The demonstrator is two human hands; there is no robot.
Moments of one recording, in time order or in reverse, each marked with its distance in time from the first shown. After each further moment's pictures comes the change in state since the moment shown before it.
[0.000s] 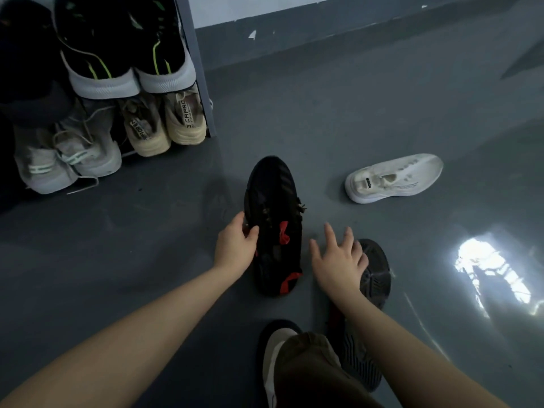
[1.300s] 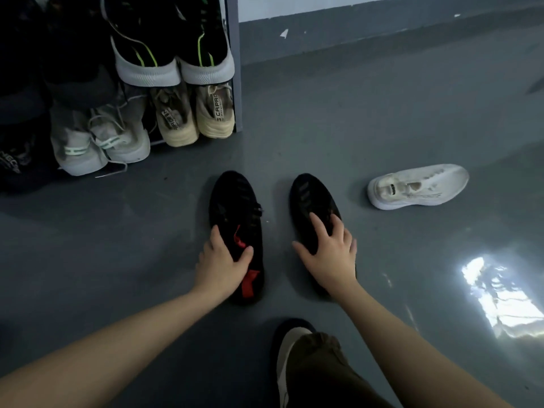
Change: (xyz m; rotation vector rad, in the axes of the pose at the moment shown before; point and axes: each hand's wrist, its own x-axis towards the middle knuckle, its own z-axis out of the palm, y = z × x) left_hand -0.033 -0.050 -0.047 0.254 -0.051 -0.263; right_hand -0.004 -0.041 0.006 -0.030 0.001 -0.320
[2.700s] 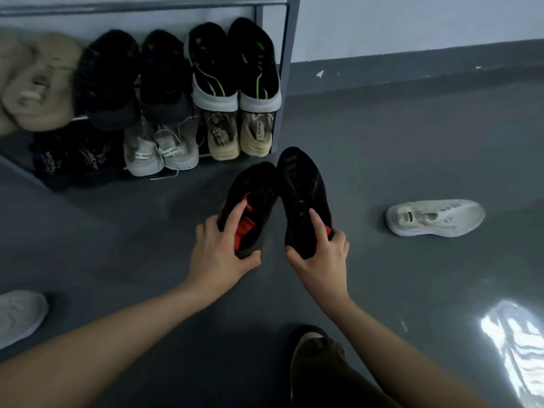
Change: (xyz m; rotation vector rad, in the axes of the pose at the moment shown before) left_hand -0.046 0.004 -0.081 0.125 0.281 0.351; right_hand -0.042 -0.079 -0.027 0.420 0.157 -0.128
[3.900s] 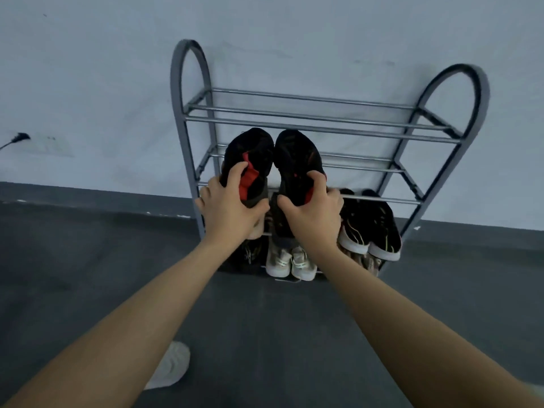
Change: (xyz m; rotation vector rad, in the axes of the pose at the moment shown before) left_hand 0.025 -0.062 -0.333 -0.017 0.770 -0.176; right_hand 0.018 -0.397 0.025 0.214 0.096 -0.463
